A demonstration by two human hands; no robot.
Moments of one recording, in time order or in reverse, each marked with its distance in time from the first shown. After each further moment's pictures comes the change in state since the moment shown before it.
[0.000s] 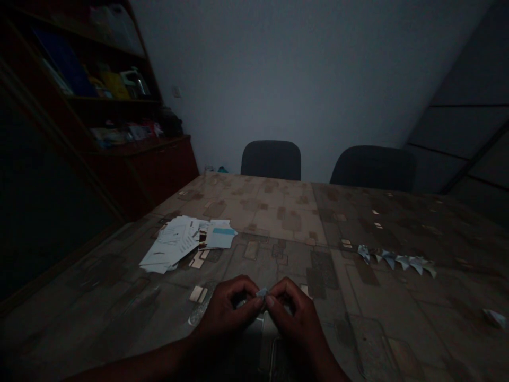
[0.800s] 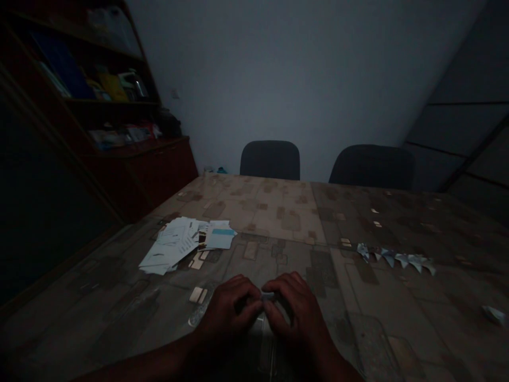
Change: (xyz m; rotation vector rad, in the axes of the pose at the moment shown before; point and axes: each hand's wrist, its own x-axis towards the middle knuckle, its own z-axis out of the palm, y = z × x) left_hand 0.003 -0.007 -0.001 0.348 -0.034 0.206; right_hand 0.007 -0.012 -0.012 -0.420 -0.057 -0.377
